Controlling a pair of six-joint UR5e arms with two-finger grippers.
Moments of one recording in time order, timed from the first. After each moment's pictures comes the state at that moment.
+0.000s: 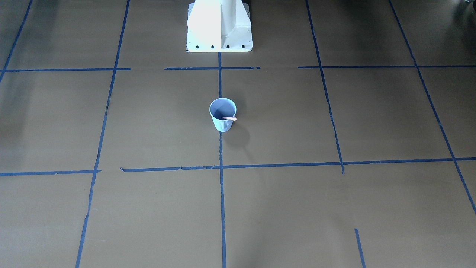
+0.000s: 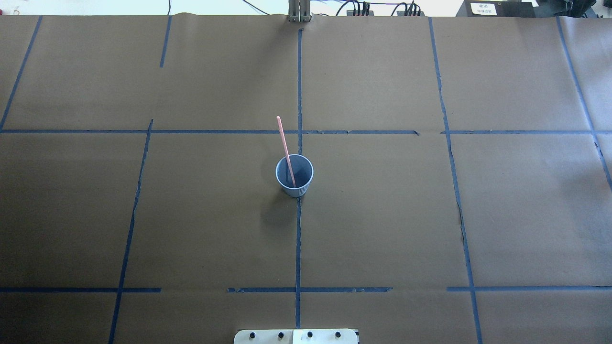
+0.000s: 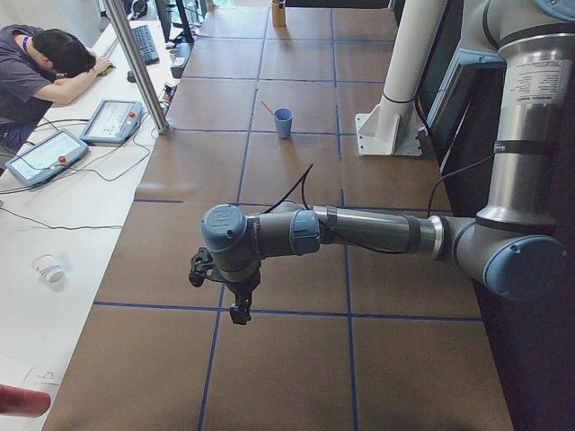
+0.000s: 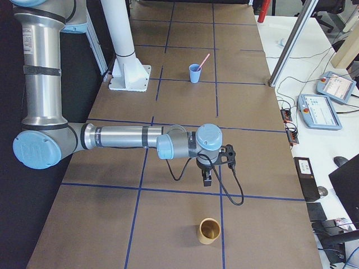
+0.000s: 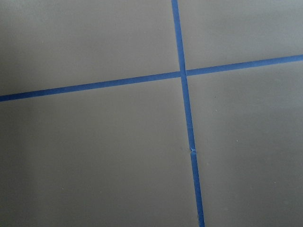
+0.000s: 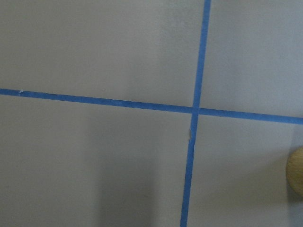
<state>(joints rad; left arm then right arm) -1.63 -1.59 -1.65 -1.36 -2.32 0.25 1.55 -1.62 1.64 -1.46 2.42 0.03</state>
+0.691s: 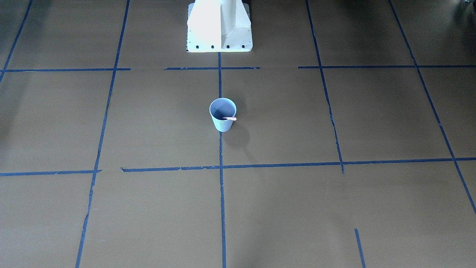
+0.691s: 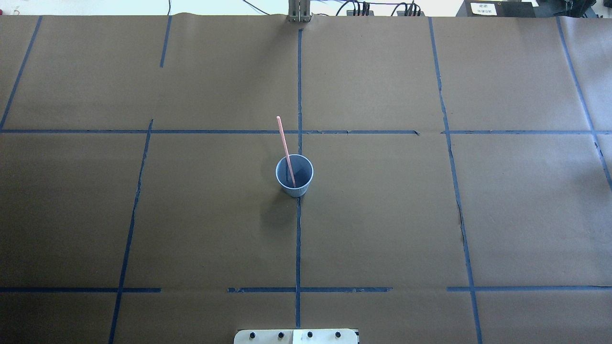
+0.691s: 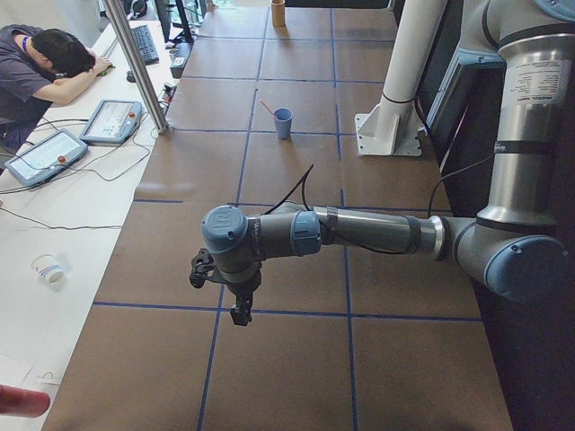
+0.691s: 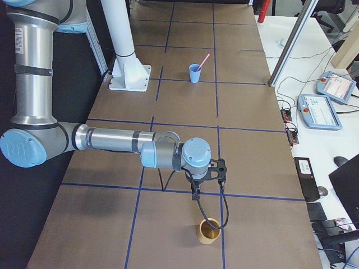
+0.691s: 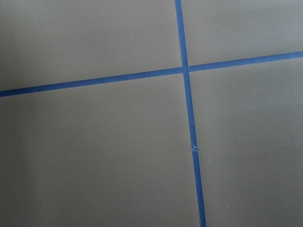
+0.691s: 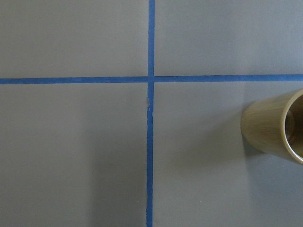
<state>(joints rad) -1.63 -1.59 -1.65 -1.36 -2.32 0.25 1.65 -1.66 1.64 -1.57 2.43 -0.06</state>
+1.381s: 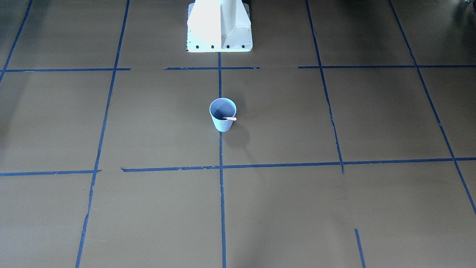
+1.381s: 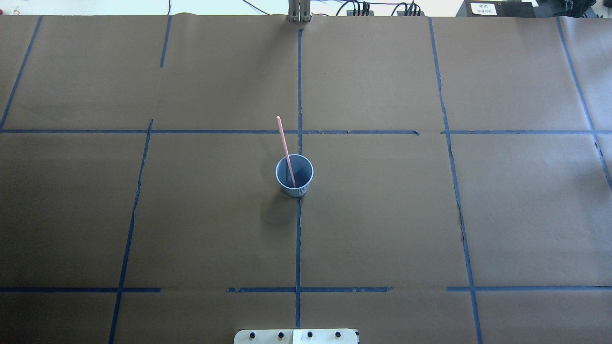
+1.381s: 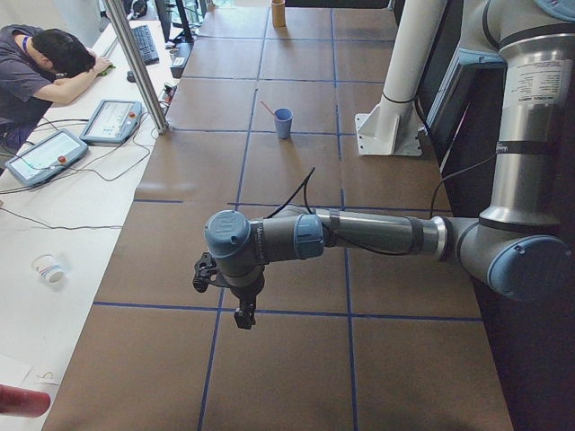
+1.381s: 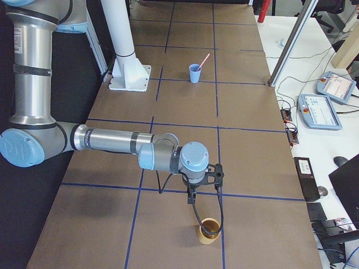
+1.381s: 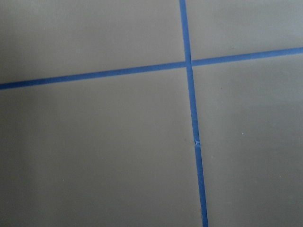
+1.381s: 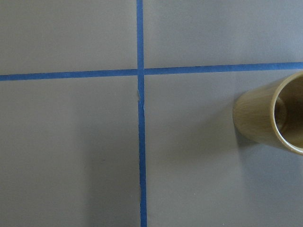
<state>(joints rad) -1.63 -1.57 -1.64 -1.37 -2.32 0.25 1.65 -1.67 1.64 -1.57 2.41 -0.05</state>
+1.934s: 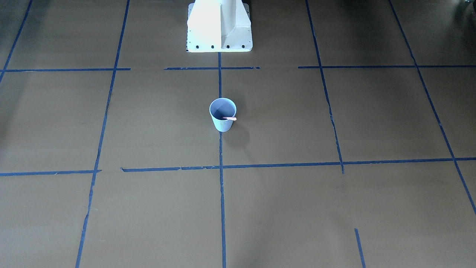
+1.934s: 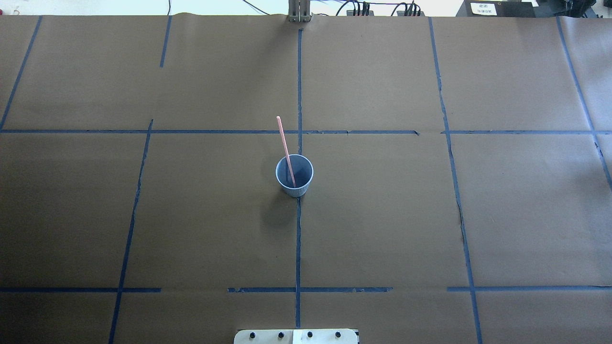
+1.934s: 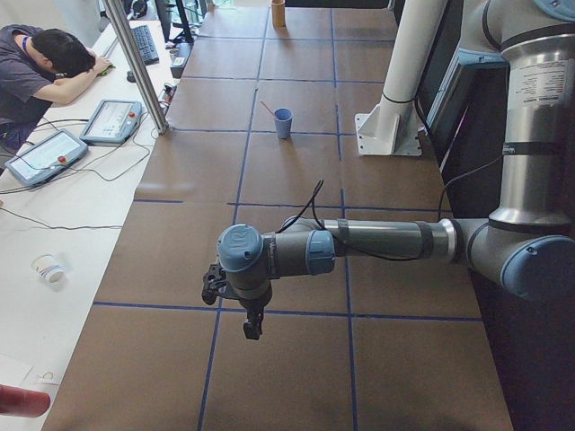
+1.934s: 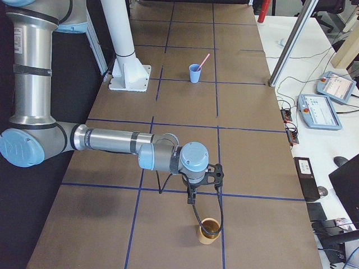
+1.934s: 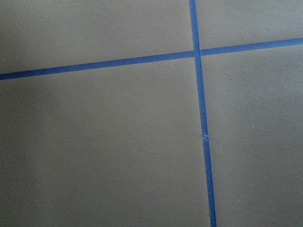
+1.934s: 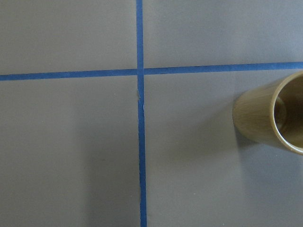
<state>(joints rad) -1.63 -1.53 -1.61 -1.50 -2.32 0.16 1.65 -1.67 1.64 -1.57 2.41 -0.05</state>
